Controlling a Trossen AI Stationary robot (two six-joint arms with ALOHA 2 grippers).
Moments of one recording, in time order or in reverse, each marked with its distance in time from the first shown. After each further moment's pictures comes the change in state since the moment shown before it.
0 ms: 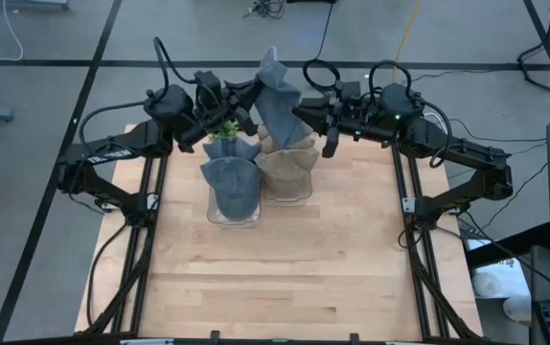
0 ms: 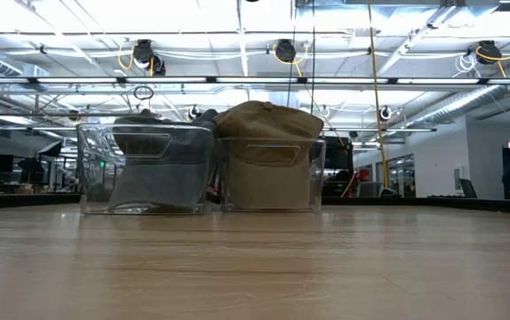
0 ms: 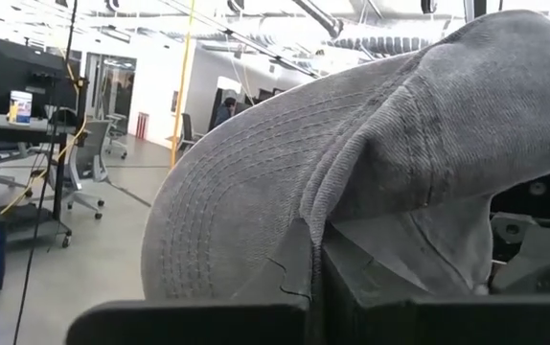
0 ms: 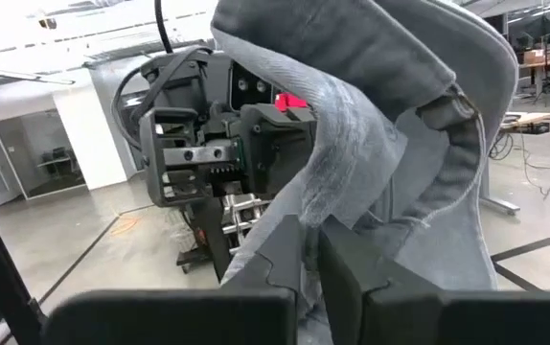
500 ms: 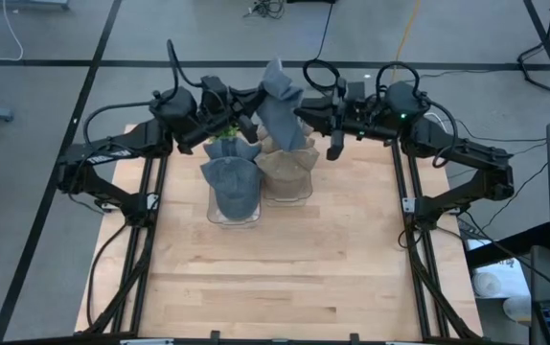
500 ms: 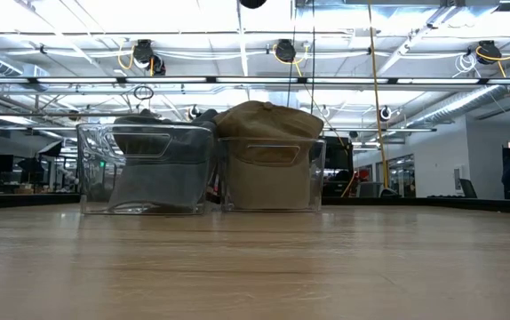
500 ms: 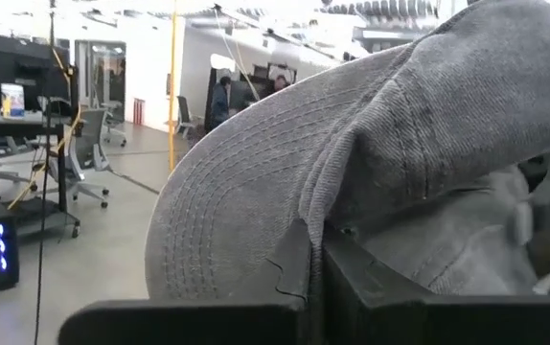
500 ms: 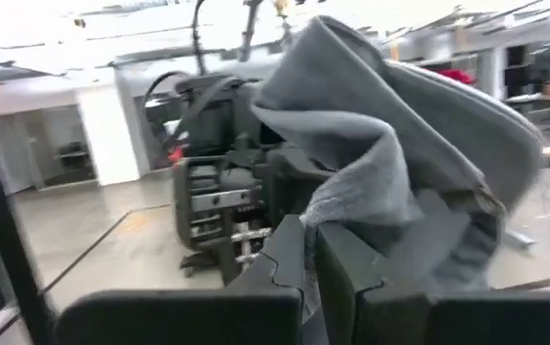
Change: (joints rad) left arm 0.000 0.000 0.000 -0.078 0.021 0.036; right arm 0.000 -0.011 0.000 0.044 -0.042 -0.067
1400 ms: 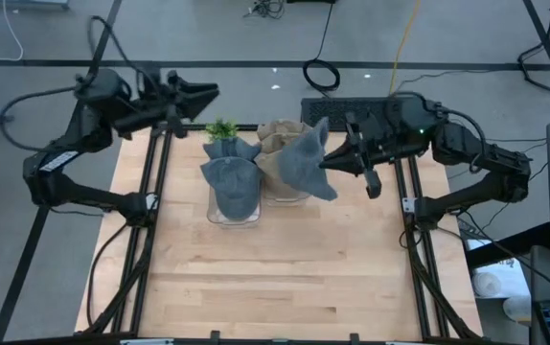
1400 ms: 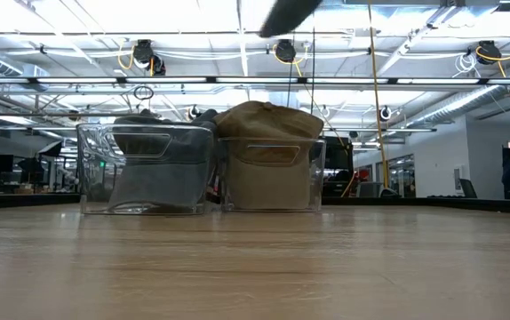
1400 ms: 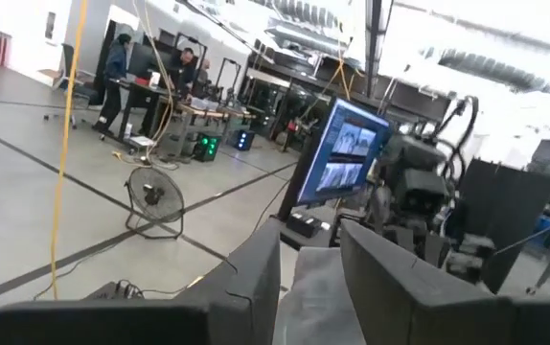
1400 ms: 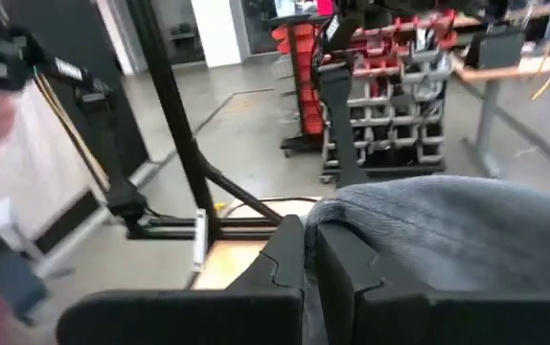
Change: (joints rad) left arm 0.146 -0.261 -0.001 -0.271 0.426 -0.250; right arm 0.075 -0.134 0.001 -0.442 -0.281 -0.023
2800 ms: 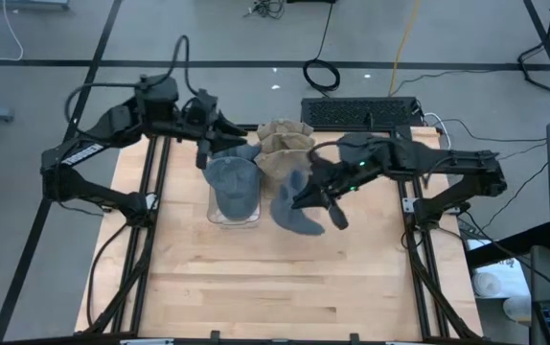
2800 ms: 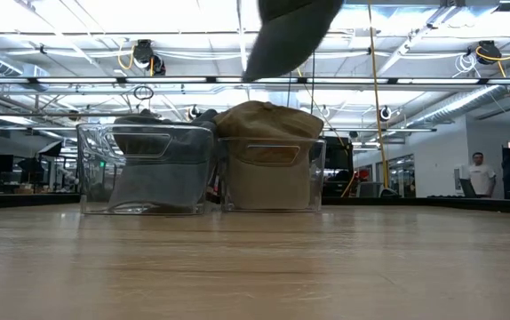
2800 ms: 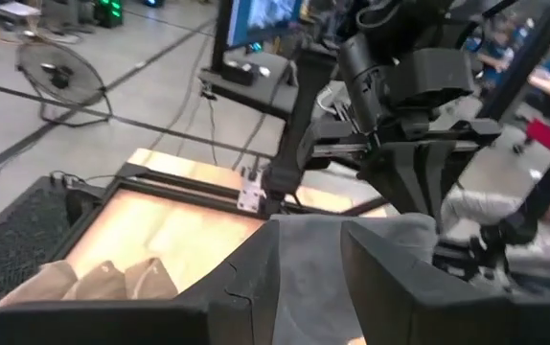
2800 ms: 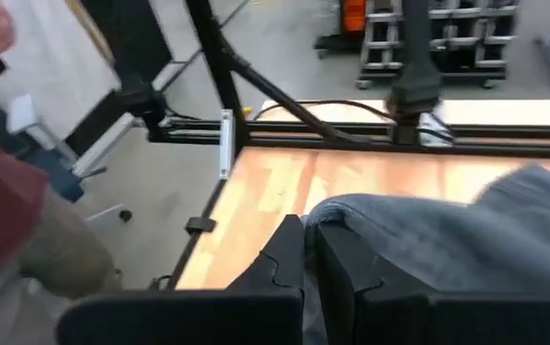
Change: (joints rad) left arm 0.021 0.101 0.000 -0.267 0.361 0.174; right arm 0.172 0.203 0.045 -0.117 0.048 -0.054
